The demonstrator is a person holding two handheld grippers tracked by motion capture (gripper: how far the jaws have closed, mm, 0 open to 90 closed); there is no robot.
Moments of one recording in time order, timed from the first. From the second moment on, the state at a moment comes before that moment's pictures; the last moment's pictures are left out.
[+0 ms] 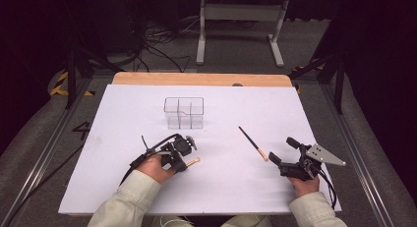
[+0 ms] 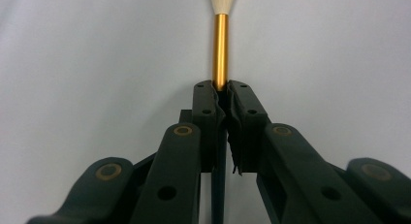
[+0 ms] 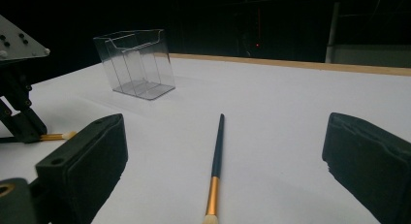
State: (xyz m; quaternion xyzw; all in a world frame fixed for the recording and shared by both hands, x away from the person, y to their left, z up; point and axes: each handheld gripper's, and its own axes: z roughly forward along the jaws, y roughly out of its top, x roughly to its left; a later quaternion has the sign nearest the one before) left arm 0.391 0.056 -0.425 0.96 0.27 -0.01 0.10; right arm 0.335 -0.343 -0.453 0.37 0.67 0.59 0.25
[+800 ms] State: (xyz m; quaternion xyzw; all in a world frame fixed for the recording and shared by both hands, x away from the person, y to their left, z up) left arm 0.387 0.055 -0.411 0.96 0.26 0.01 0.11; right arm 0.335 -0.343 -0.453 0.37 0.67 0.59 0.25
